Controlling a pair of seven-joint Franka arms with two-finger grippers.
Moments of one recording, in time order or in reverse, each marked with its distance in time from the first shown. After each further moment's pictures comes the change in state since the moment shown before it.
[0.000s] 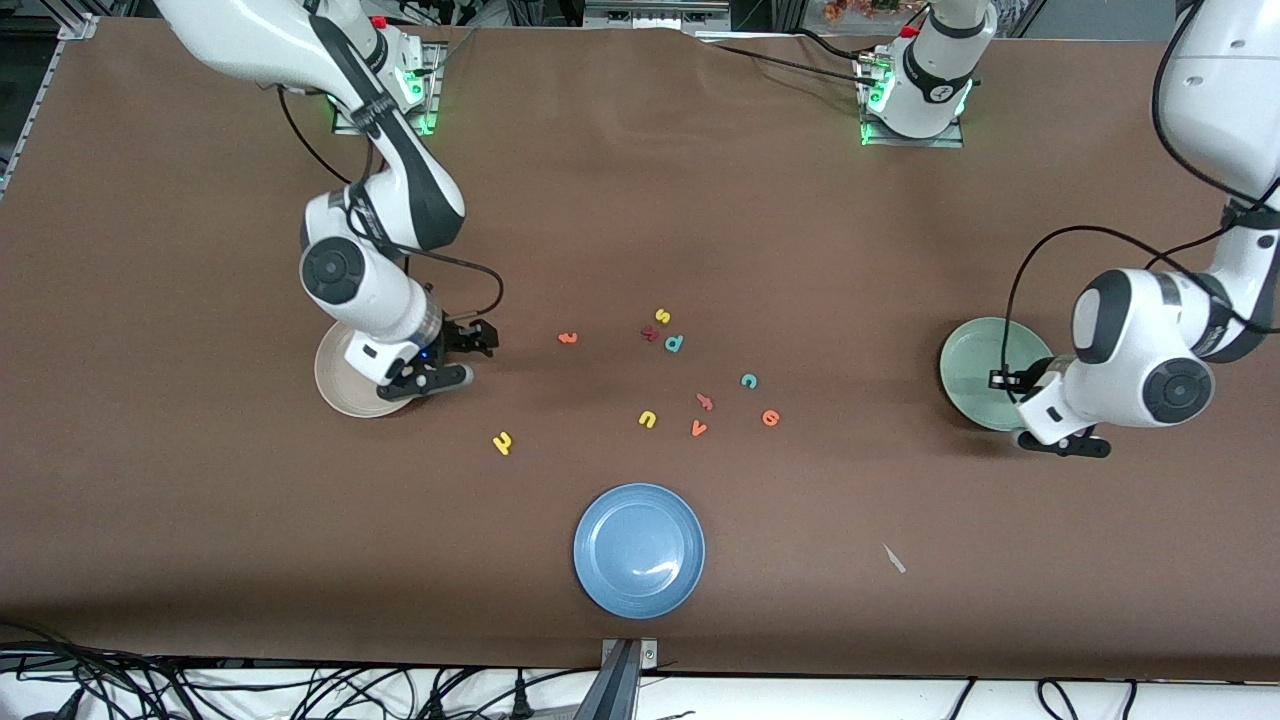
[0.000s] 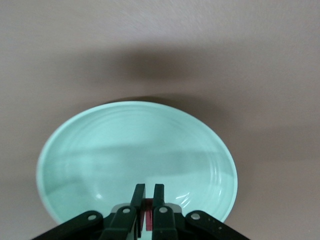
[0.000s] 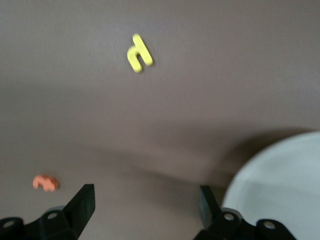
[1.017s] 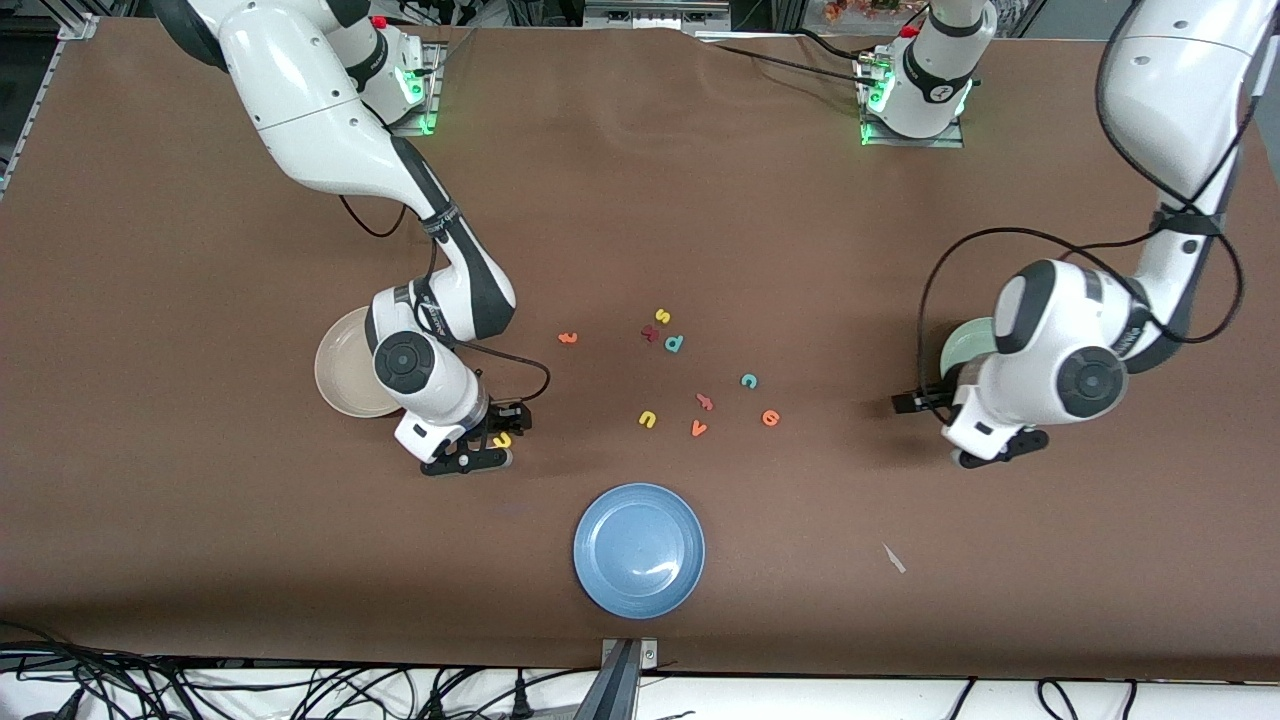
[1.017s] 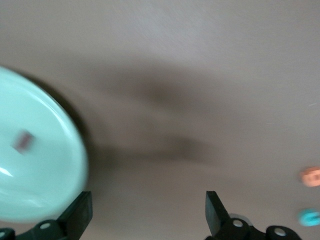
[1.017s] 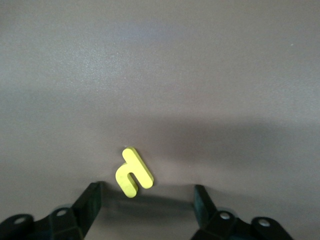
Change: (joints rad) left arm -0.148 -0.028 -0.106 0.056 -0.140 0.009 -0.682; right arm 0.159 0.335 -0.155 0.369 0.000 0.029 0.075
